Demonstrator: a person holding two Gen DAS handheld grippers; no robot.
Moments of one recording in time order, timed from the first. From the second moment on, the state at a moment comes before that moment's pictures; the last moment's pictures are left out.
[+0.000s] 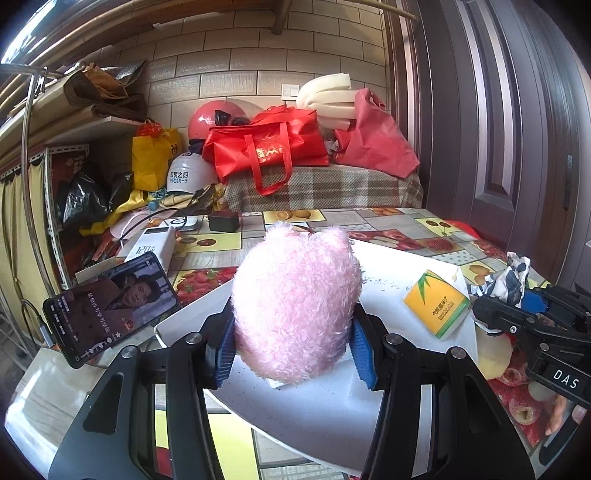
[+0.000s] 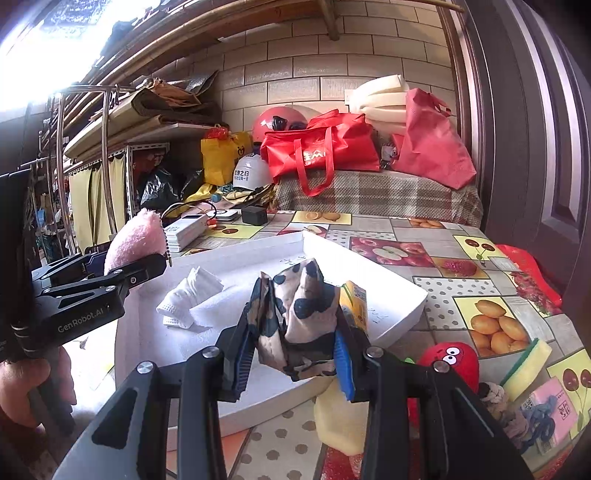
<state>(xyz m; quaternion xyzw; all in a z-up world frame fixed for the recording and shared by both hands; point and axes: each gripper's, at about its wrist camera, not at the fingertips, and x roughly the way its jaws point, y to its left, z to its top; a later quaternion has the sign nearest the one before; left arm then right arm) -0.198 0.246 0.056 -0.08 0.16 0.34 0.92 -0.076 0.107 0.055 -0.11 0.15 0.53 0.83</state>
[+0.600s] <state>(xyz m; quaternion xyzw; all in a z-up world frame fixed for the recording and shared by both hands) -0.163 0.297 0.054 -0.09 0.18 0.35 0.92 -0.048 0.175 0.053 -0.12 0.19 0.51 0.83</state>
